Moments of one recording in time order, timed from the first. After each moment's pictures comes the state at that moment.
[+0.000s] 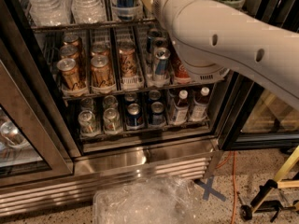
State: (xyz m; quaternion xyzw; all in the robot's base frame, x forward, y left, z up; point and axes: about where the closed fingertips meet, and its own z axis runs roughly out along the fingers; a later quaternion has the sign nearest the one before) arm 0.676 -0.035 1.089 -0.09 0.66 0.04 0.74
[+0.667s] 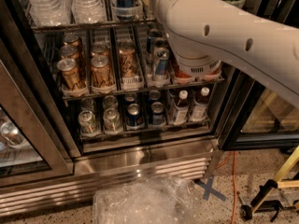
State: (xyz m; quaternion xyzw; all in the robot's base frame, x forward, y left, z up) arm 0.693 -0.034 1.093 -0.08 0.66 0.03 0.75
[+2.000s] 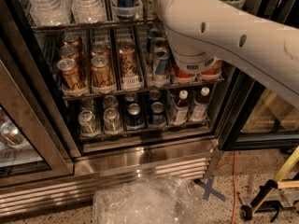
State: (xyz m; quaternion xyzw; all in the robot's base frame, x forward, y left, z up) arm 0.707 -0.048 1.093 -0.05 0.66 0.02 0.75
